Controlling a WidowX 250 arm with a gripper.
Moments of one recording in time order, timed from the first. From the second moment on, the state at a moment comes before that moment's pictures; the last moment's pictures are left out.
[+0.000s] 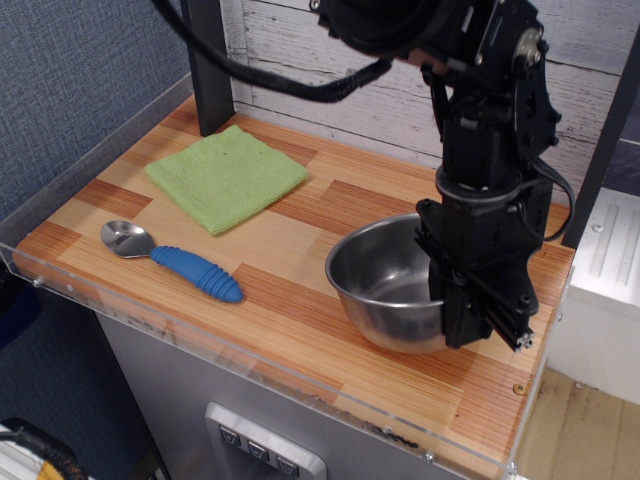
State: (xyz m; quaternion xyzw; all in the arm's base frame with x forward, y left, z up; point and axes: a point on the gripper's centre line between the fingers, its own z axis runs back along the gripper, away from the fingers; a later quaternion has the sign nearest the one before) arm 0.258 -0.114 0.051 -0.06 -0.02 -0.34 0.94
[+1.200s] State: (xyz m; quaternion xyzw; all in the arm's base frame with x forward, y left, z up) arm 0.248 -0.131 0.043 -0.06 0.02 -0.35 0.93
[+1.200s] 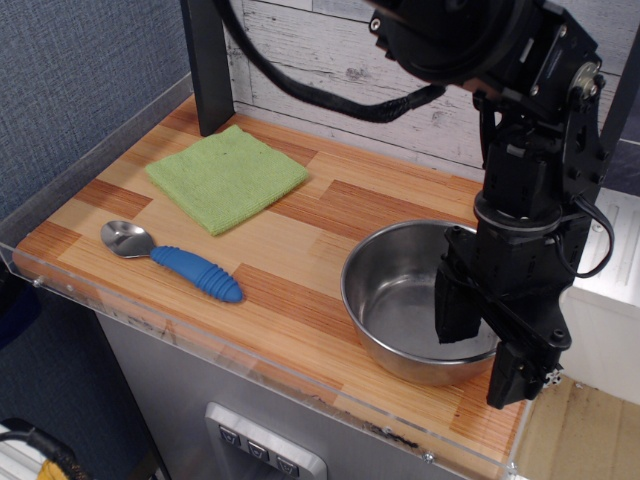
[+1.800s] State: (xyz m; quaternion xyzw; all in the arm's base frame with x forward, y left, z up) arm 0.258 -0.127 0.110 -0.08 -0.06 -0.33 0.94
